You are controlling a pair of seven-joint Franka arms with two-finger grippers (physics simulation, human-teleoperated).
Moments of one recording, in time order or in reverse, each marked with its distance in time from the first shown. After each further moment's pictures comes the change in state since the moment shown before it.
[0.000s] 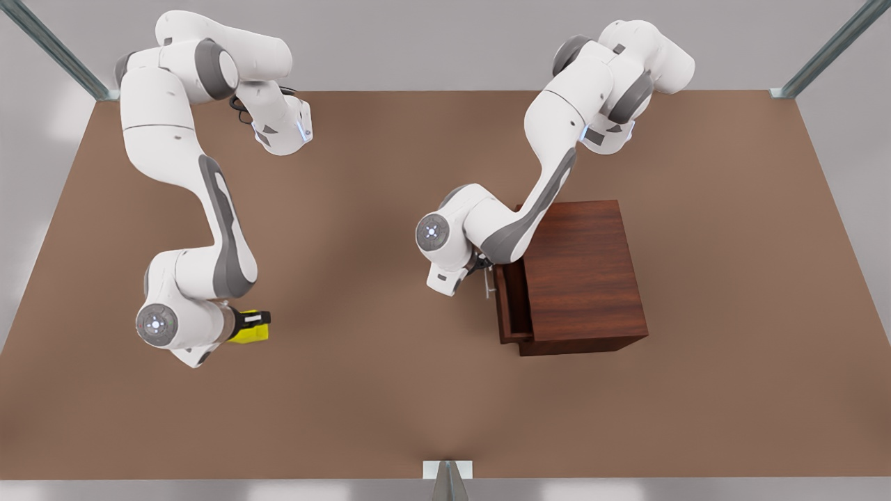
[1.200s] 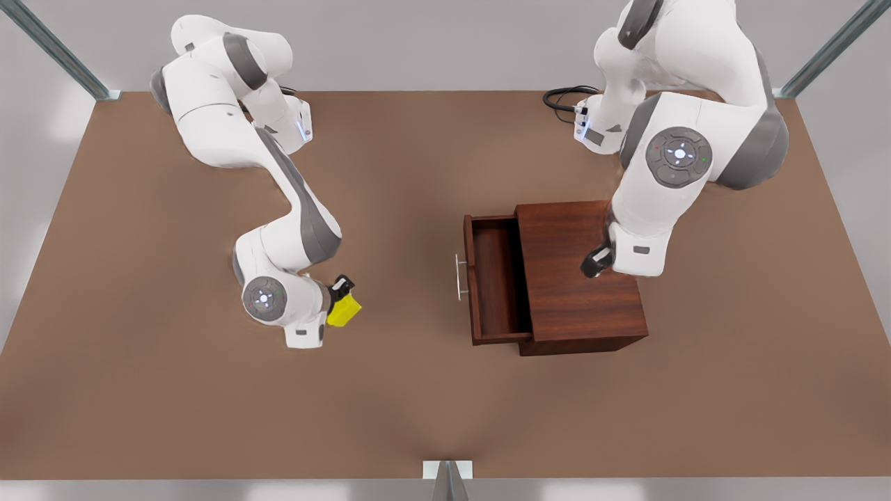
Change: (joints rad) left arm 0.430 -0.510 0.004 -0.028 -0.092 -0.309 0.147; right arm 0.229 0.038 0.155 0.175 0.030 -0.073 -0.309
